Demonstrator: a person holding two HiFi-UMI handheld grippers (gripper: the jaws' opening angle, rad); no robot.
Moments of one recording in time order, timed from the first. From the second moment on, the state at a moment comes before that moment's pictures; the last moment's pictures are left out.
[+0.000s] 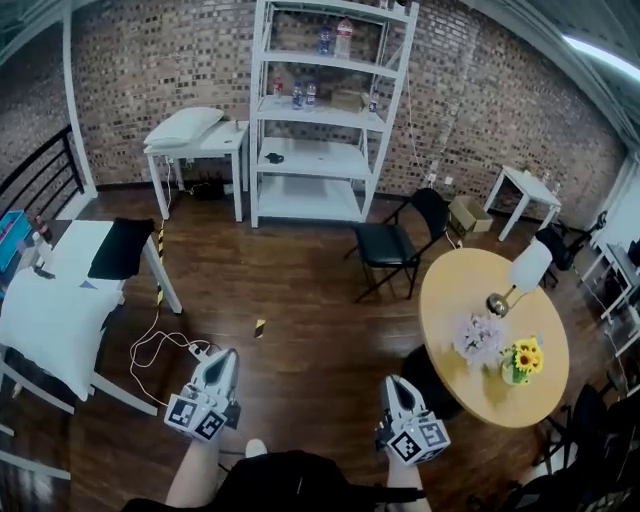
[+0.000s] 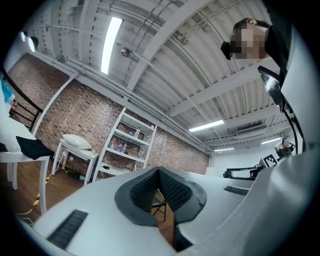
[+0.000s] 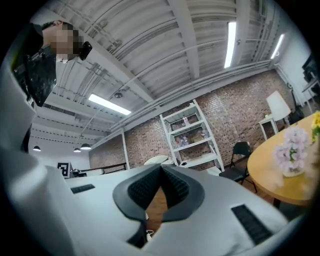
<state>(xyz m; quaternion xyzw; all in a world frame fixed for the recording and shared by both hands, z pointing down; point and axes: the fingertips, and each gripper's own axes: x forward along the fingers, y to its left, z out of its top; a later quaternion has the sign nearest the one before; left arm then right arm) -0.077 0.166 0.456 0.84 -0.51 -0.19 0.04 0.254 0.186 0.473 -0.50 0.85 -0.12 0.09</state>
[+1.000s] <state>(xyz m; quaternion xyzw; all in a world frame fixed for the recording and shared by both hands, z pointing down) -0.525 0.257 0.450 0.48 -0.86 -0.16 -0.06 -0.359 -0.008 0.492 0.01 0.99 -0.16 0.01</state>
